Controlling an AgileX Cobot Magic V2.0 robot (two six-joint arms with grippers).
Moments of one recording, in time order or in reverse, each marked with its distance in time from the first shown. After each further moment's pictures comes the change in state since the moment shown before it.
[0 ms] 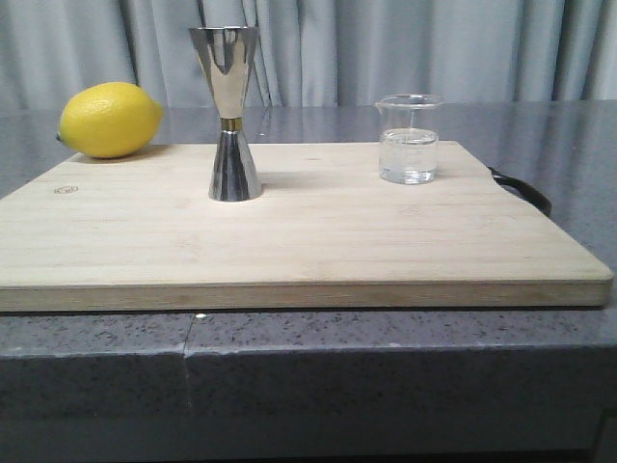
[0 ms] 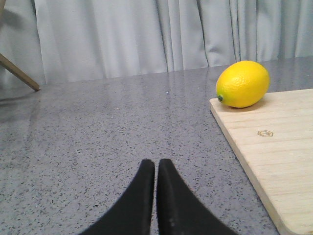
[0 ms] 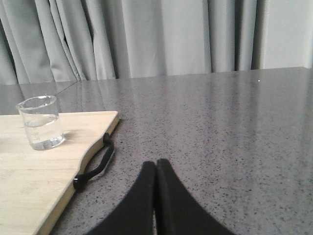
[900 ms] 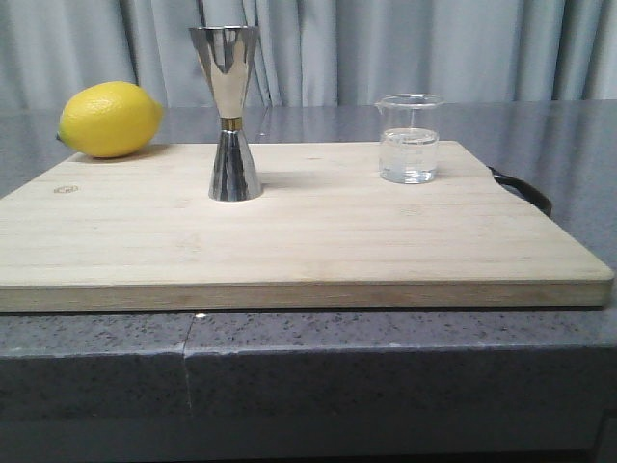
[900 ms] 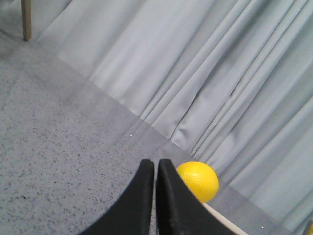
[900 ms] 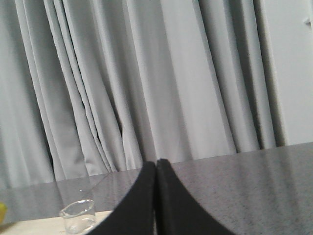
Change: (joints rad) left arm 0.000 0.000 -0.002 -0.789 -0.166 0.000; right arm 0.000 0.000 0.000 0.017 -0.321 0.145
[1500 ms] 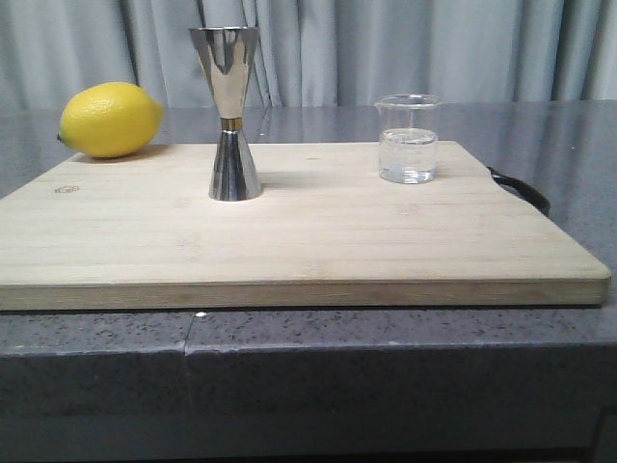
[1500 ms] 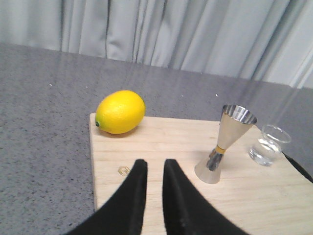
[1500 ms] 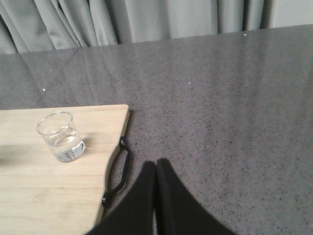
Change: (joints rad) left arm -0.010 0.417 -0.475 -0.066 0.556 0.470; right arm 0.009 0.478 -0.613 0.056 0.782 -0.177
